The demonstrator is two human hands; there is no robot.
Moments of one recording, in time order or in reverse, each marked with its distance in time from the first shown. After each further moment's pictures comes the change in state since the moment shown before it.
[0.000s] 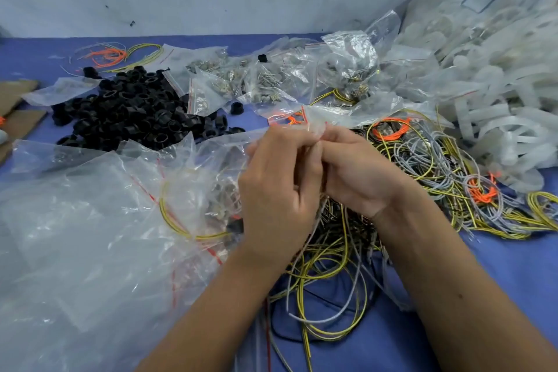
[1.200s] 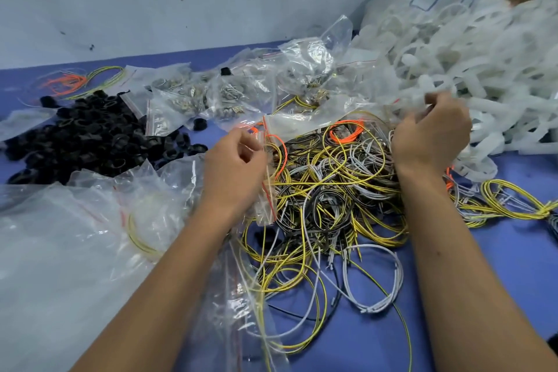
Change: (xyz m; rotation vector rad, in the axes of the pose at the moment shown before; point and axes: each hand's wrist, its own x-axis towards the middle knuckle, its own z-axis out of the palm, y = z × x) left_hand 0.026 -0.047 0.039 -0.058 -0.430 -0.680; right_hand -0.029 -0.038 -0.139 -1.094 1.518 -0.345
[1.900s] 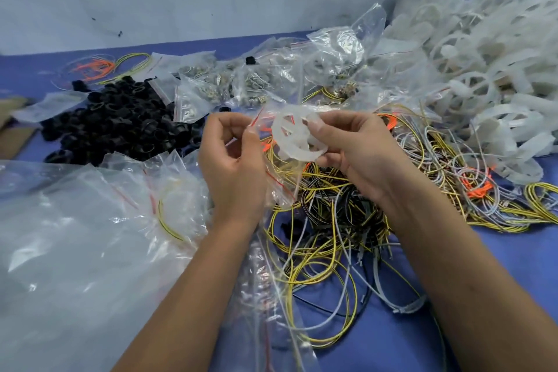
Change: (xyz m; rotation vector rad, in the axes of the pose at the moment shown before) left_hand -0.019 -0.001 -0.014 -0.438 0.406 0.151; right_hand -0.079 -0.072 0.000 1.116 -1.172 0.297
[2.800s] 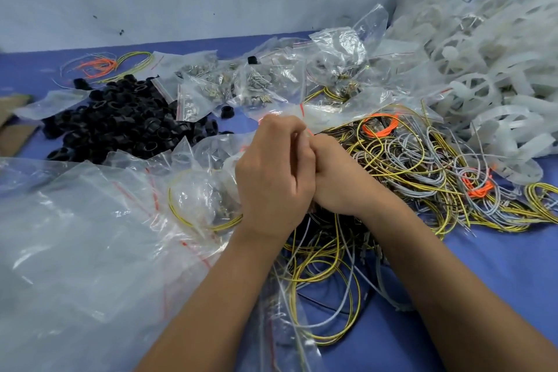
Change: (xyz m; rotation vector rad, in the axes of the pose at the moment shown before) left_hand -0.023 0.008 0.013 0.399 -0.118 0.622; right_hand -0.014 0.011 0.030 -0.823 -0.270 -0.343
